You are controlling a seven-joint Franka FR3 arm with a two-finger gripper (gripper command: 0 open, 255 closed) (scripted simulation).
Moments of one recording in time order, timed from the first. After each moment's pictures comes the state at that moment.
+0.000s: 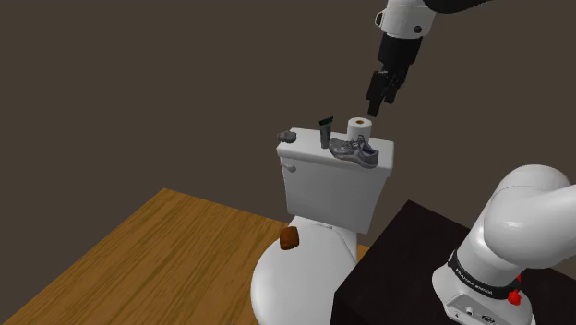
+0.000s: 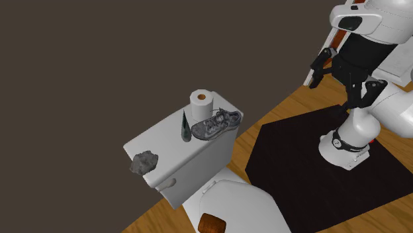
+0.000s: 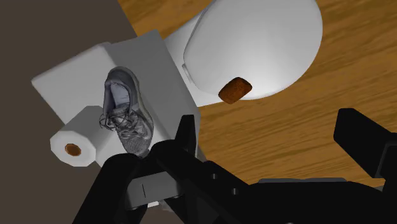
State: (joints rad) arm -0.02 -0.79 0.02 -2.32 0.01 1.63 -0.06
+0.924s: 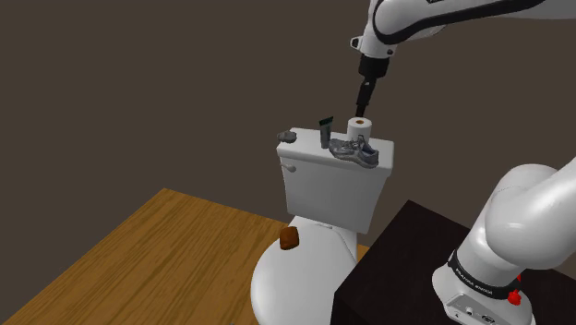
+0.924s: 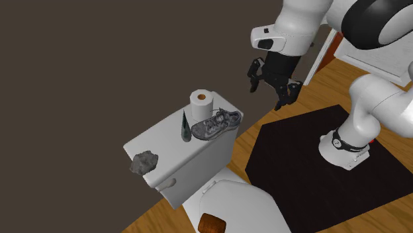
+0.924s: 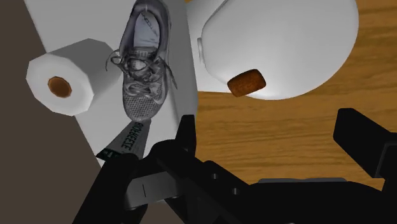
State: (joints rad) arm 0.02 -0.47 -0.22 -2.25 -0.06 1.88 -0.52
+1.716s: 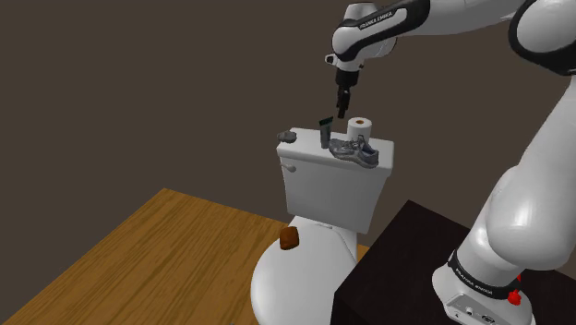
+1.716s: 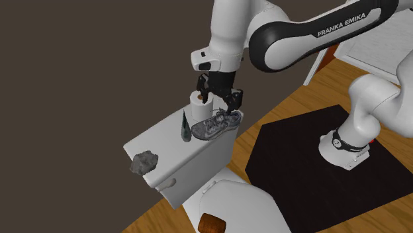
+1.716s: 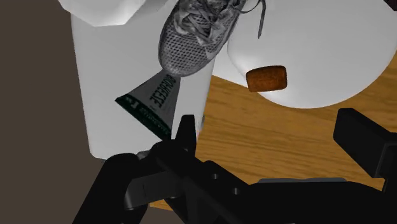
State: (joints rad) arm 0.06 -0.01 -0.37 -1.96 0.07 2.03 -1.01
